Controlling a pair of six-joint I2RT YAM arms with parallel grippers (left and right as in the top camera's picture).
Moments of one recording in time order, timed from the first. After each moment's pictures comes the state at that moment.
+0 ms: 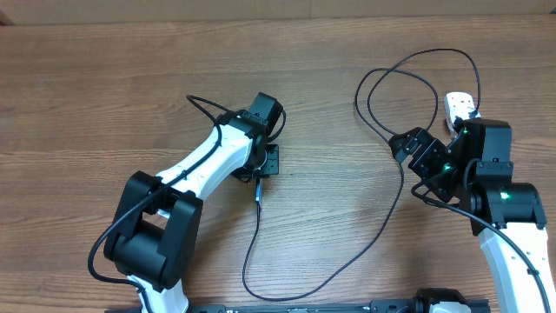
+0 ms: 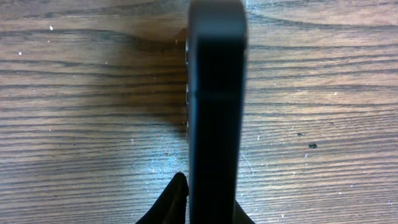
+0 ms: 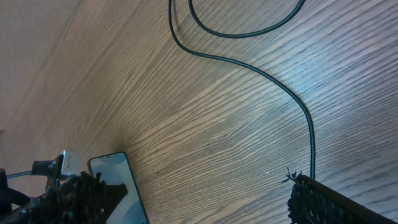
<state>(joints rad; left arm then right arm) -0.48 1.90 1.28 -0.82 0.04 -0.46 -0.04 1.08 0.95 -0.82 -0.27 0.67</state>
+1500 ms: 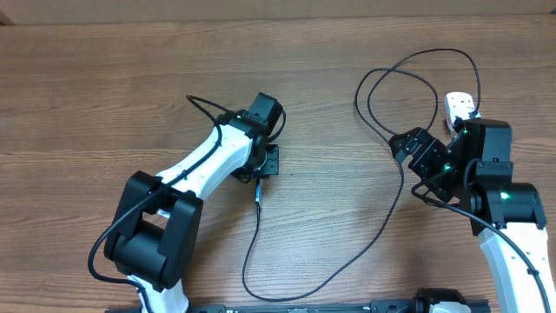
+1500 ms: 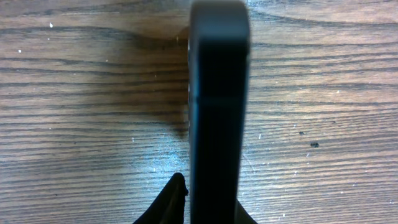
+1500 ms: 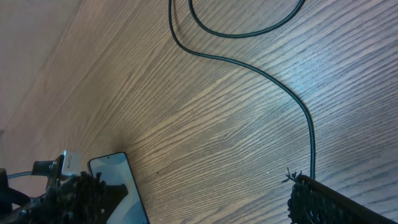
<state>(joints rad) -0.48 1.91 1.28 -0.83 0.04 -0.46 -0.04 1.08 0.95 -0.82 -0.27 0.67</state>
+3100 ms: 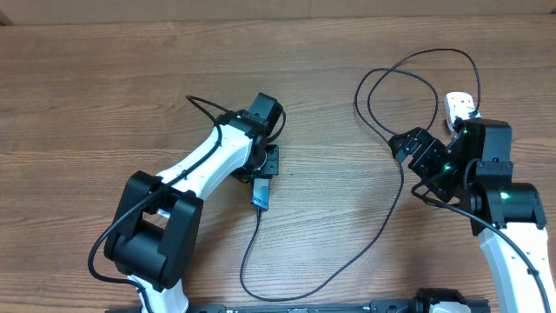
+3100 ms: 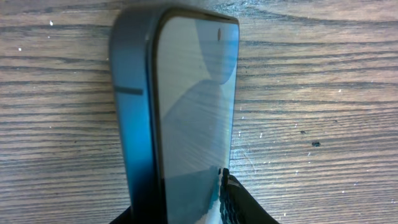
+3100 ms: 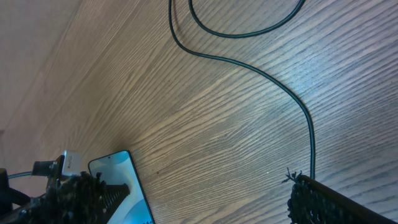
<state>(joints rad) -0.48 1.91 1.28 -0.83 0.04 -0.46 -0.04 1.08 0.95 -0.82 -0.27 0.67</state>
